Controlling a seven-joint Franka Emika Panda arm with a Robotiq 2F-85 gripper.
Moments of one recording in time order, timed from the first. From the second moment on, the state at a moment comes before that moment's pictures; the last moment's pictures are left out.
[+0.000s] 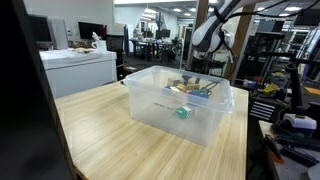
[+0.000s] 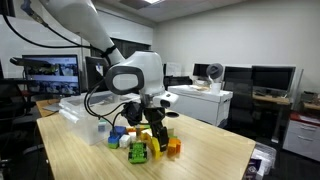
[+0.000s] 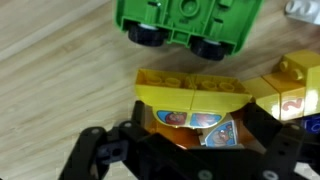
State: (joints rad) arm -0.36 0.37 -0.21 -2.18 0.24 2.70 -0.18
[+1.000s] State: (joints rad) arm -0.32 0.38 -0.31 -2.23 0.07 2.70 -0.04
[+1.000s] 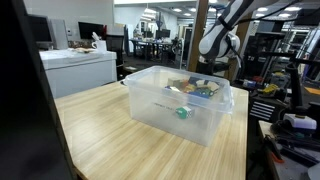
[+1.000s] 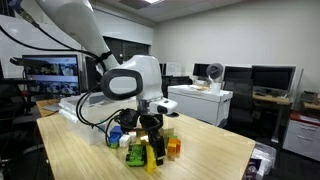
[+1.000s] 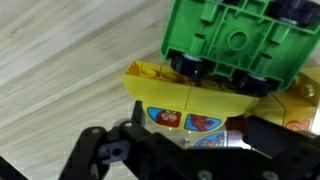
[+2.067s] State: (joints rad) arm -0.30 0.39 -0.26 -2.20 0.07 2.73 0.07
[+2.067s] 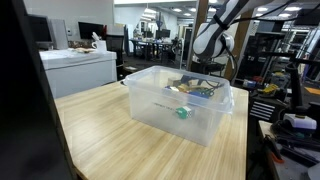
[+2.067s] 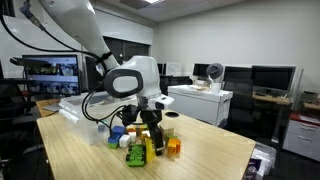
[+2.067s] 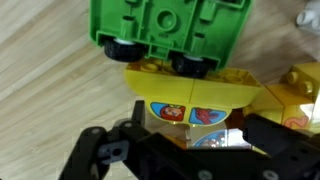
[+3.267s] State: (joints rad) arm -0.30 0.39 -0.30 -2.19 0.07 2.73 0.07
